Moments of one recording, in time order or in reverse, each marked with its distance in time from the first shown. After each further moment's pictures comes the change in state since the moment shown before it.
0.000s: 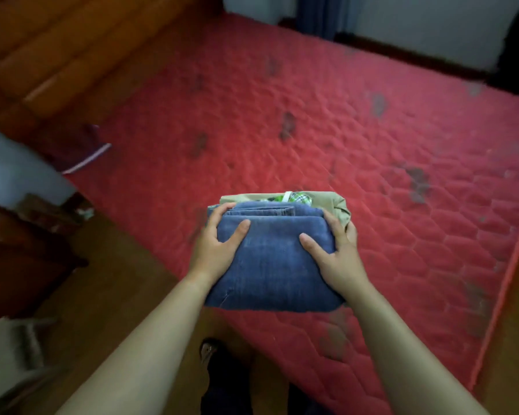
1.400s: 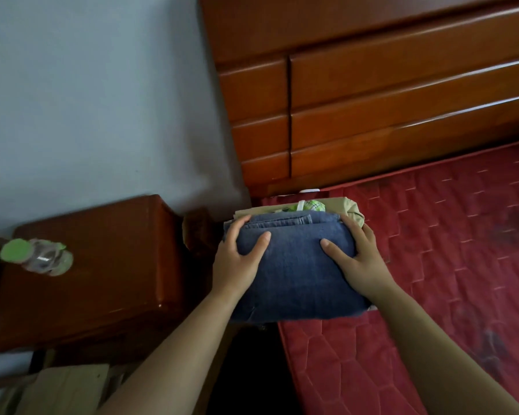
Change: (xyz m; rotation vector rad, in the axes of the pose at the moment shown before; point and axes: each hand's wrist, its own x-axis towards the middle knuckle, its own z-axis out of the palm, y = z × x) left_hand 0.502 -0.368 -0.678 -0.204 0.639 -0.380; right_hand 0.475 -0.373 0.848 -0.206 -0.681 -0.295
